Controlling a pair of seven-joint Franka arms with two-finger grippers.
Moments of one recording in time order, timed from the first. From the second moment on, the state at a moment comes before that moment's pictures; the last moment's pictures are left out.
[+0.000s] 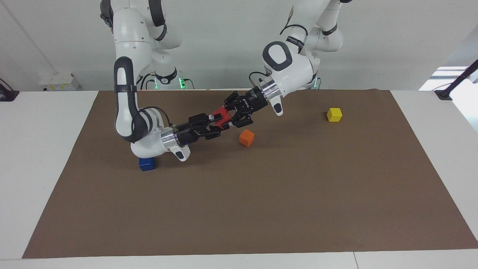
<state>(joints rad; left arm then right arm) -0.30 0.10 -0.42 -2.00 -1.57 2.61 -1.24 0.13 0.47 -0.03 -1.92 1.82 1.32 -0.65</state>
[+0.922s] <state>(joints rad) -0.29 0.10 -0.42 -1.99 -1.59 2.59 -1.23 0.13 0.47 -0.03 -1.93 1.83 1.32 -0.64</state>
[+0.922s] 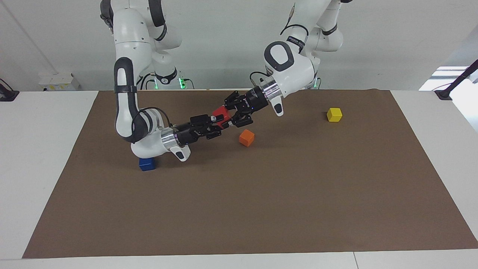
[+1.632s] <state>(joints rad) -0.16 0.10 -0.41 -2.00 -1.58 2.42 -1.12 0.13 0.46 -0.03 -1.92 1.83 1.33 -0.59</state>
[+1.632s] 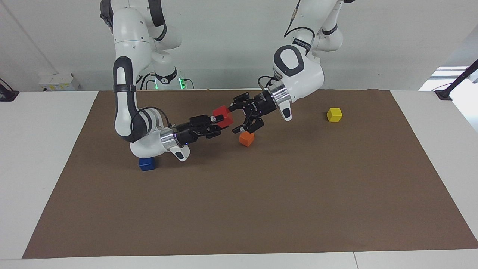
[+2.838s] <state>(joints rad) 0.42 0.08 -0.40 -1.89 -0.29 1.84 -0.46 0.11 0.24 -0.04 -1.76 1.38 1.64 -0.17</state>
